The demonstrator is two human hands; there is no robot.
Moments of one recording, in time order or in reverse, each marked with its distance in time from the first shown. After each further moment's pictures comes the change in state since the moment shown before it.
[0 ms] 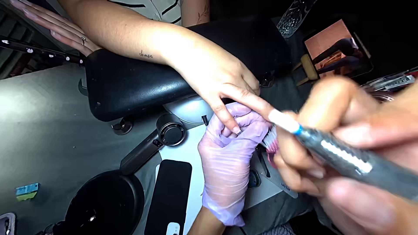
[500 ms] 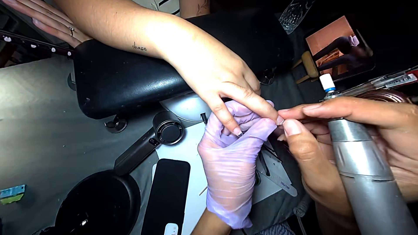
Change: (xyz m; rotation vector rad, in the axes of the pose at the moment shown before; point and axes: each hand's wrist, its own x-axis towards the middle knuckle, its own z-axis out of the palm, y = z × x) left_hand -0.001 0.001 0.007 -0.096 0.037 0.036; right_hand -0.019 0.028 -0.010 -0.645 0.293 -0.167
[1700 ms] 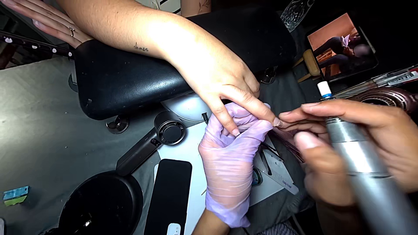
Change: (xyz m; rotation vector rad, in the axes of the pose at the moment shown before) left_hand 0.002 -0.002 -0.008 0.022 -0.018 -0.019; right_hand -0.005 0.010 -0.009 -0.043 -0.049 -0.032
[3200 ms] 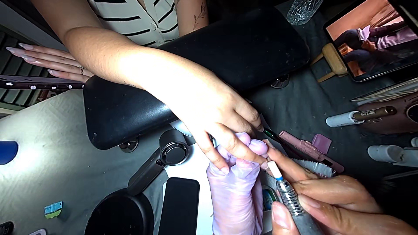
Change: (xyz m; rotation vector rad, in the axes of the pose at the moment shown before) left_hand -0.004 -0.011 0.001 -0.294 0.067 -0.146; right_hand -0.040 0.003 0.018 0.323 -0.071 -0.057
